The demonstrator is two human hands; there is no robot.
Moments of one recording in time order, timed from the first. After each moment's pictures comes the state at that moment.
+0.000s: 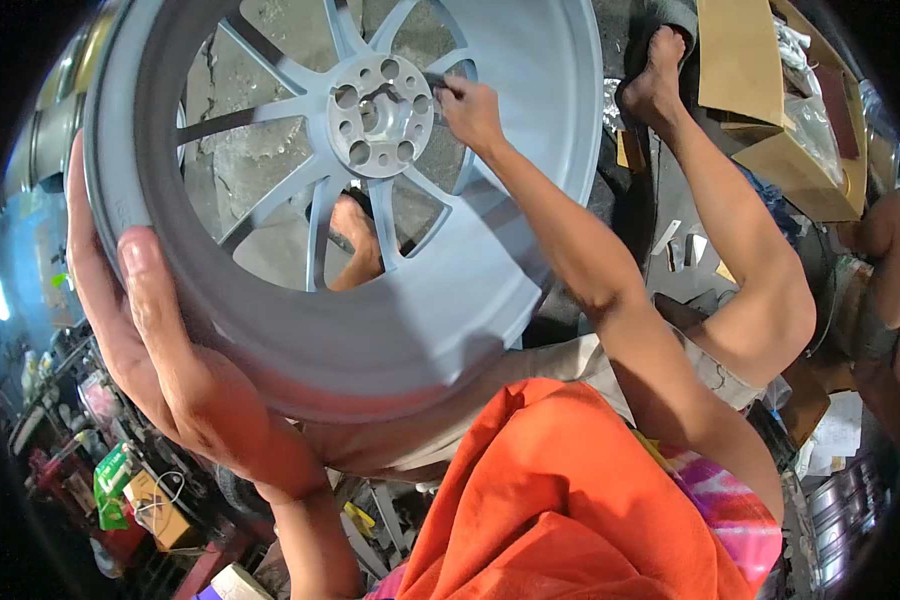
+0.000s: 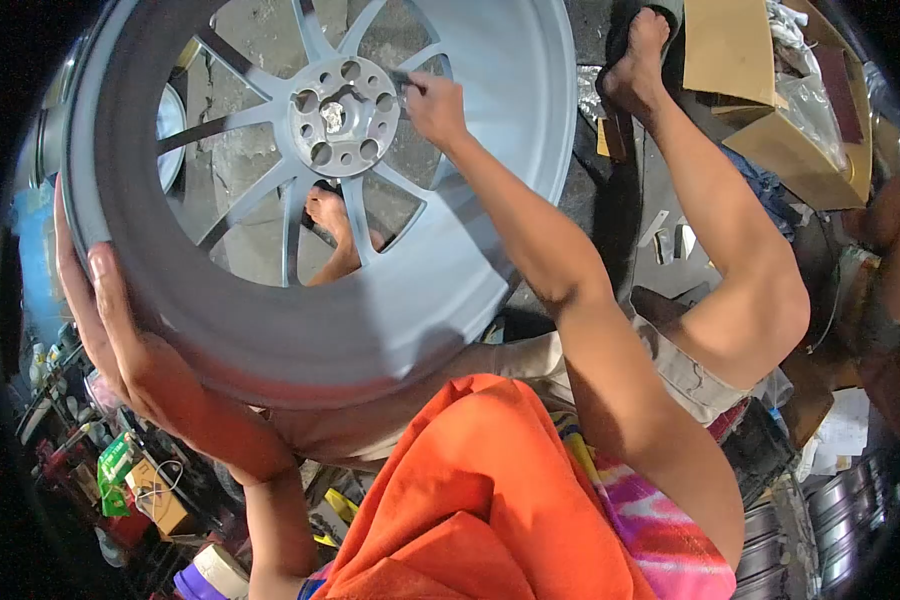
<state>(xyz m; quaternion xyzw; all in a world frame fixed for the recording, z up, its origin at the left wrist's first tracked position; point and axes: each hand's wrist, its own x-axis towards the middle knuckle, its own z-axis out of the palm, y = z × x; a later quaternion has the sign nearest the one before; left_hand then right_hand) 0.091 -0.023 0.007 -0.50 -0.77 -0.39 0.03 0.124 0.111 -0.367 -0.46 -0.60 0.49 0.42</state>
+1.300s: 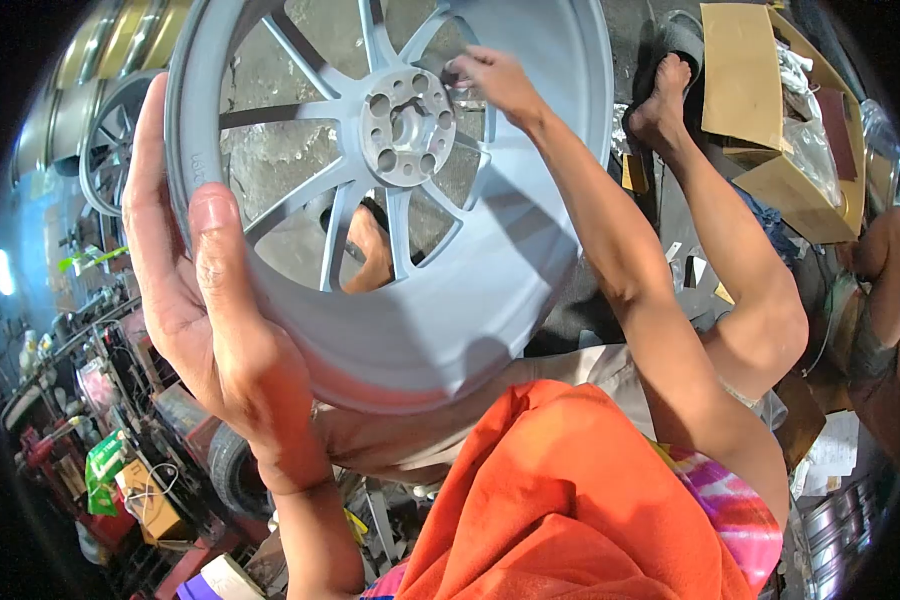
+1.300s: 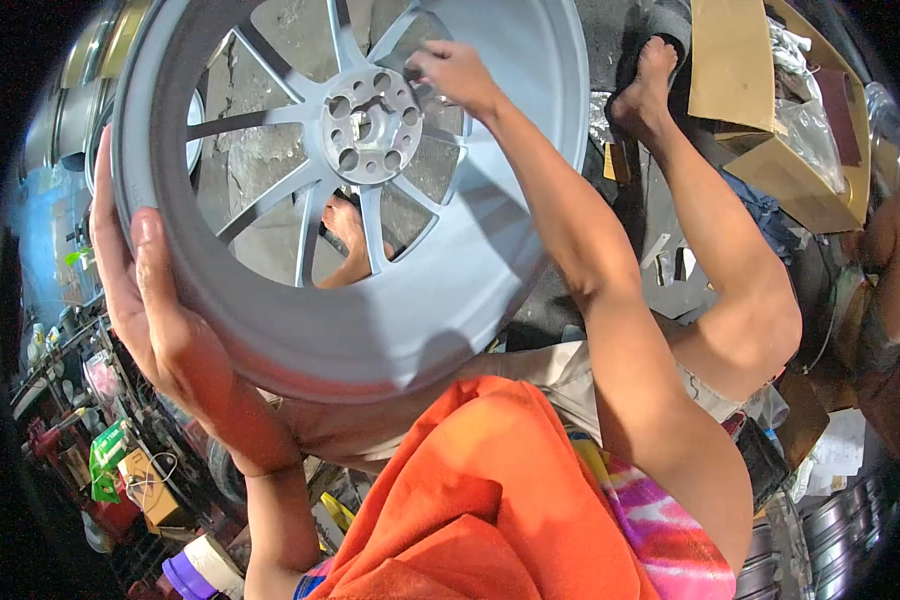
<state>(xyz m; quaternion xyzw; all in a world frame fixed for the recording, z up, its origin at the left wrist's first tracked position) 0.097 -0.021 0.008 -0.53 -0.72 -0.45 -0.01 0.141 0.181 -0.305 -0.34 -0.54 0.67 0.36</state>
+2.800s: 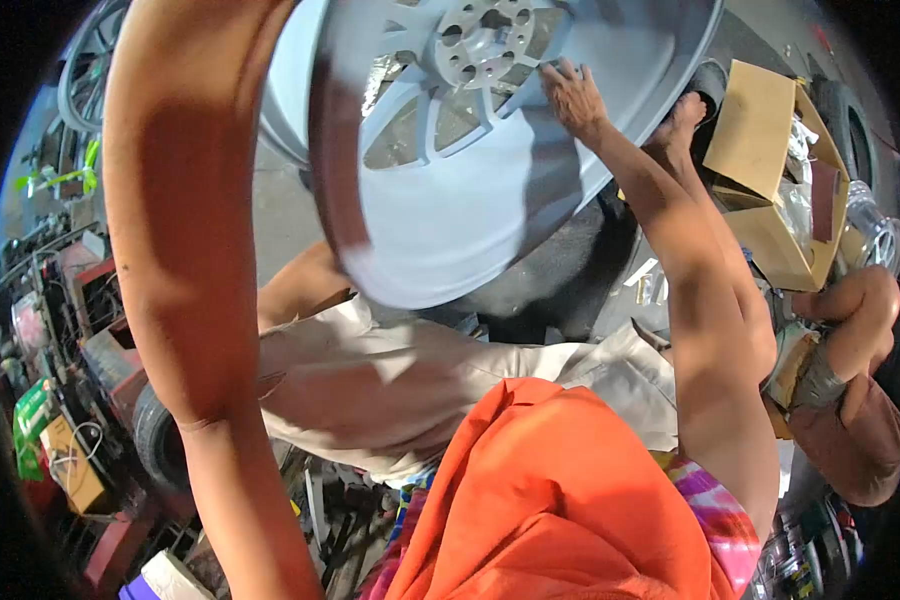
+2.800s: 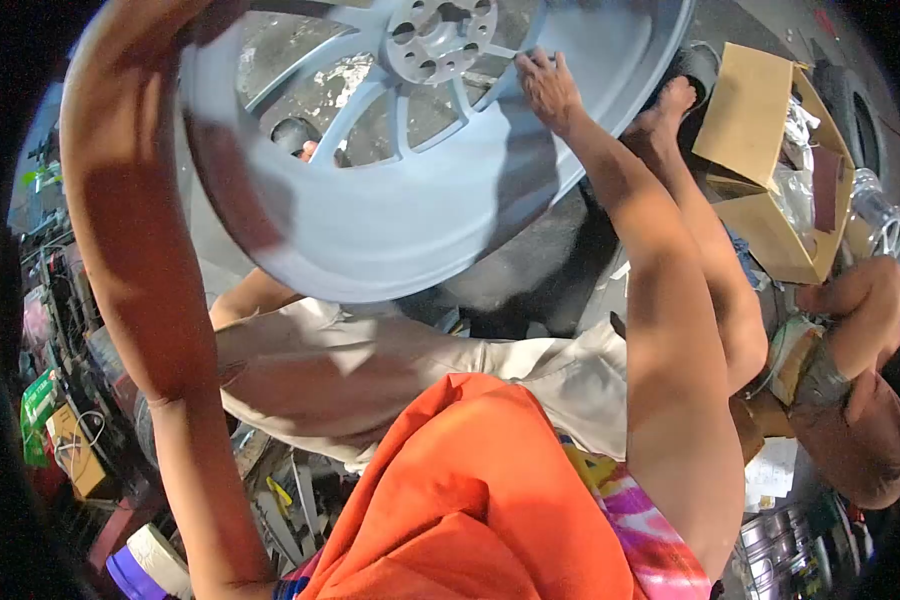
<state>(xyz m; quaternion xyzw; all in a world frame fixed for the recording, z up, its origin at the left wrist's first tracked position) 0.057 0.047 0.050 -0.74 -0.58 -0.32 -0.08 0.216 0.196 -0.396 -0.19 -0.97 -0.16 -0.07</state>
